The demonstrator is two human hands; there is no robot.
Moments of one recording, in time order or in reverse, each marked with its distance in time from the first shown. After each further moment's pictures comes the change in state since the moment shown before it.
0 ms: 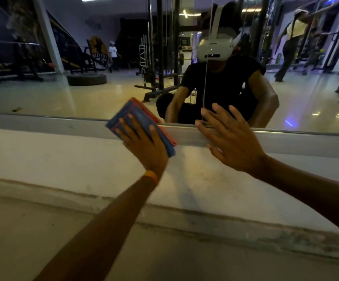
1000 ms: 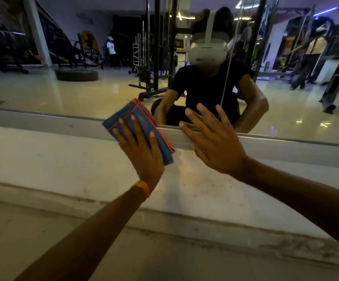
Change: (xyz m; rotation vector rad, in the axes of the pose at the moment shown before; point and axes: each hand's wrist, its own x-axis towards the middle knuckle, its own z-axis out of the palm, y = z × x) left_hand 0.014 -0.033 -0.020 0.018 -0.054 0.169; right_hand 0.056 -0.047 0.001 0.044 0.006 -0.014
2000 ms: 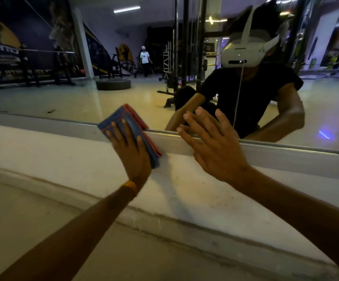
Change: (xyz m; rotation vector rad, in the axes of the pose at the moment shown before) left_hand 0.037 -0.052 -0.029 0.043 0.036 0.003; right_hand 0.023 -0.020 0.013 0.008 0.053 0.008
